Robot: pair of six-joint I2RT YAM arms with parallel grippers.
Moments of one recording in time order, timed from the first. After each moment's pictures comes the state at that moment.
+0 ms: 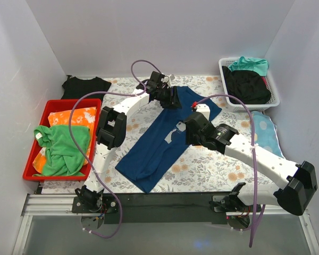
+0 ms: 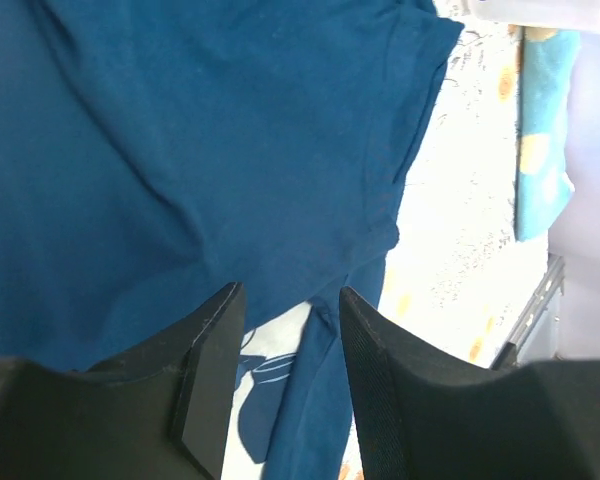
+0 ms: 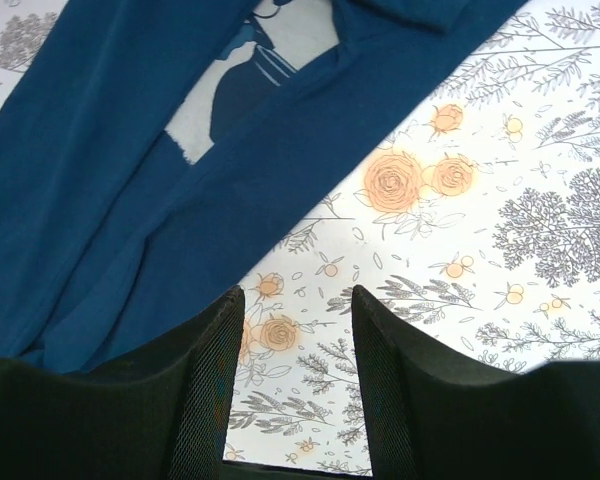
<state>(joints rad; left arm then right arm) -0.52 2.40 2.08 -0.48 0.54 -0.49 0.87 1.23 1.05 -0.74 0.41 0.64</state>
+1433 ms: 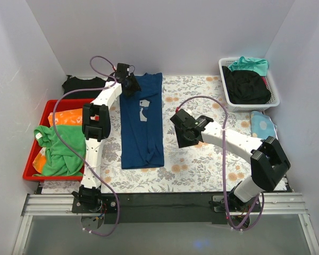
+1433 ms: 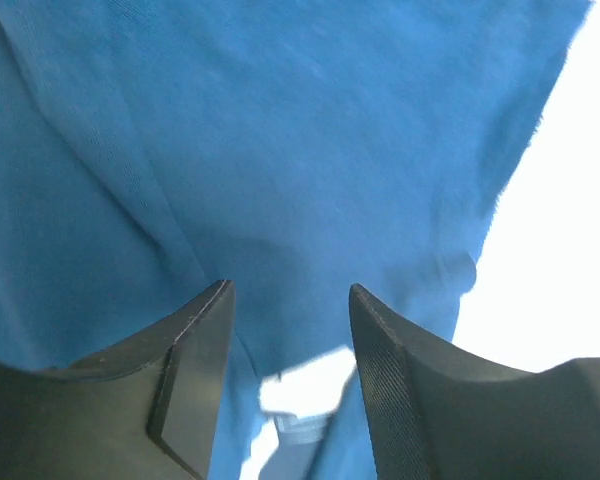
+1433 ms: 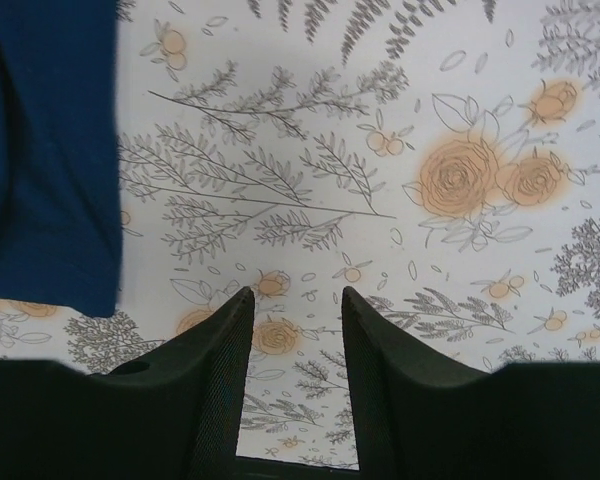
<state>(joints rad) -0.20 2.50 2.22 -0.54 0.06 -0.65 0.82 1.54 1.13 -0.77 0.24 0.54</state>
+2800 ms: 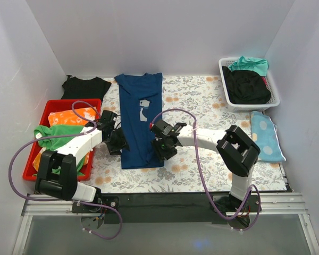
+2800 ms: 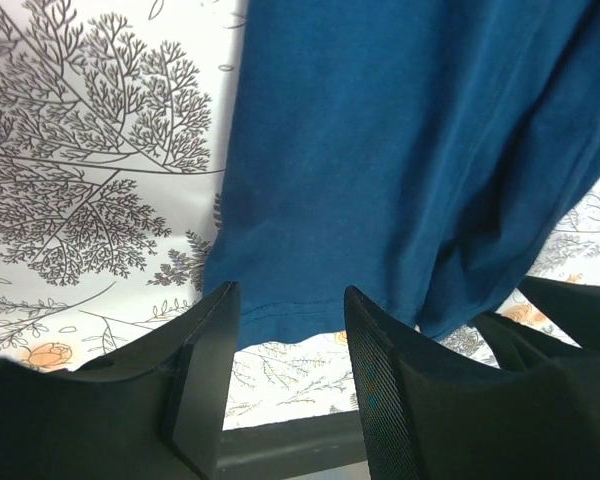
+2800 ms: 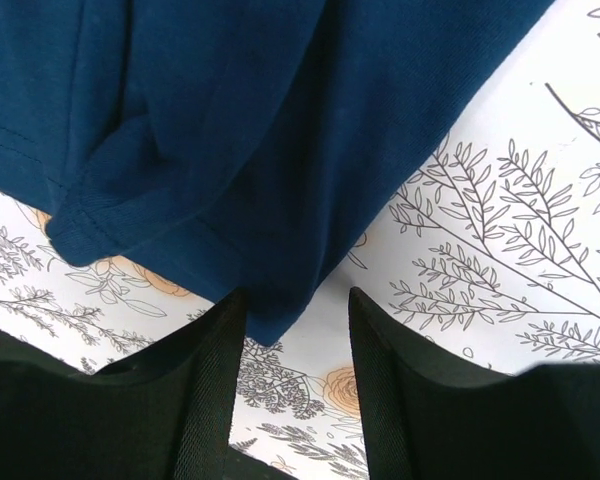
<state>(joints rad) -0.26 1.40 0.84 -0.68 0.16 -0.65 0.96 1.85 1.22 -0.60 -0.11 0.42</state>
